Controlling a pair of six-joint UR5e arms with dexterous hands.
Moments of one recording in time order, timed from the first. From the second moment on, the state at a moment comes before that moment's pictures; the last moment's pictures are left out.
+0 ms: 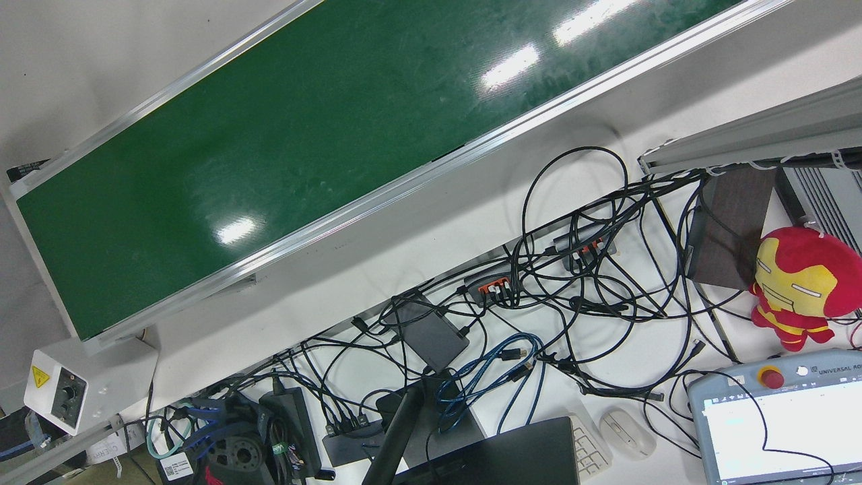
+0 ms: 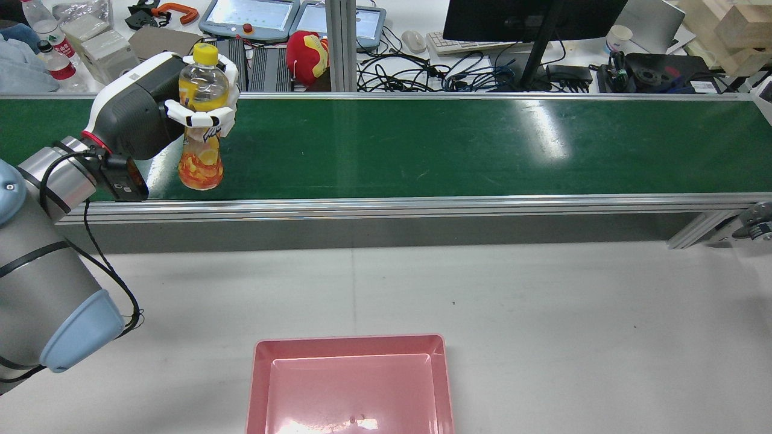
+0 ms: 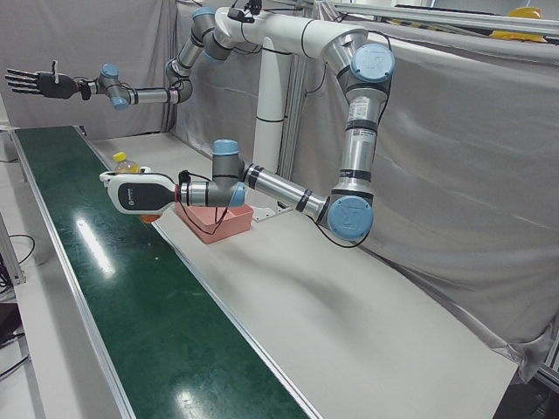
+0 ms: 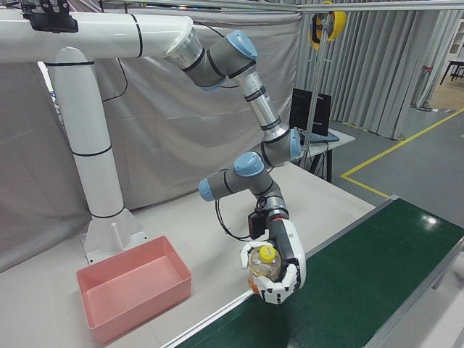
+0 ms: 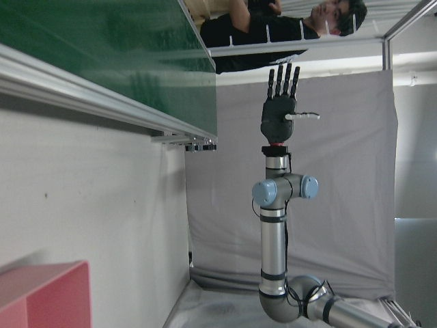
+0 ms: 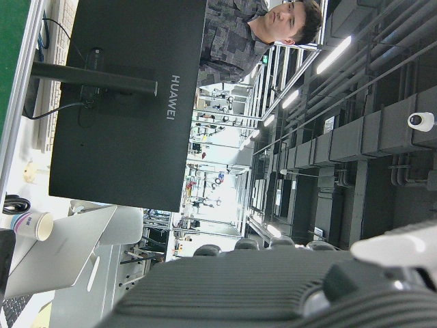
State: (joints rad) left arm -0.84 -2.10 -1.88 0.45 1.30 0.32; right arm 1.55 -1.51 1.57 -3.11 -1.57 -0.11
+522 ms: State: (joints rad) left arm -0.70 -2.01 -2.08 0.49 1.47 0.36; right arm 1.55 -1.51 1.57 -3.11 -1.57 -0.11
